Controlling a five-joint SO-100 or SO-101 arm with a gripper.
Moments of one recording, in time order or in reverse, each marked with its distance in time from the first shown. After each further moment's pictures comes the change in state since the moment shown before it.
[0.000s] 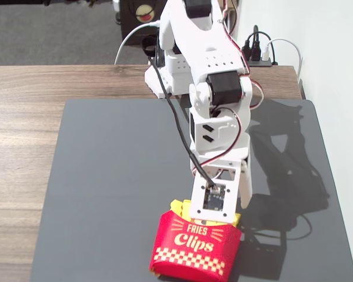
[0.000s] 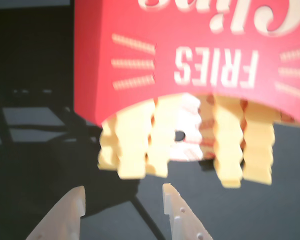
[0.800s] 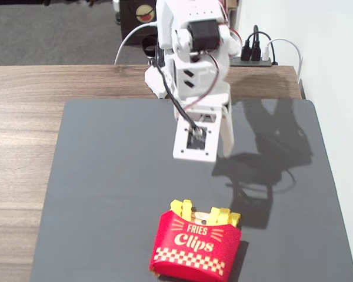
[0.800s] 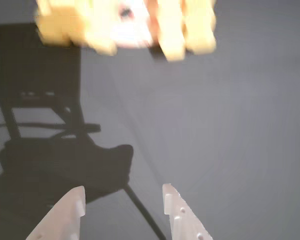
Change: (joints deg) arm 1.1 35.4 38.8 -2.8 -1.8
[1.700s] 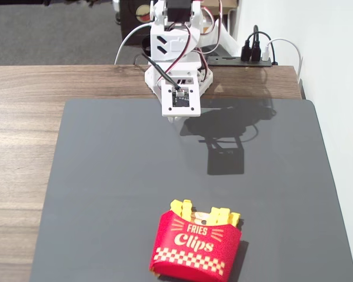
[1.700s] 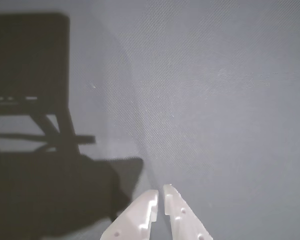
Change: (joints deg) arm 11.8 56.3 40.6 12.8 -23.3
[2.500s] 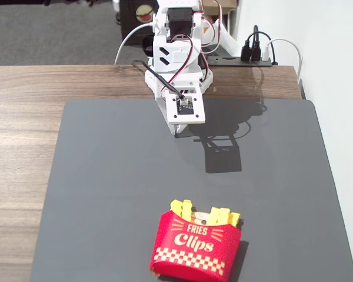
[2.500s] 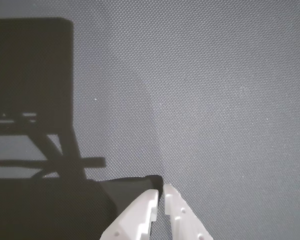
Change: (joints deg) arm -1.3 11.4 15.0 -7.9 -2.0
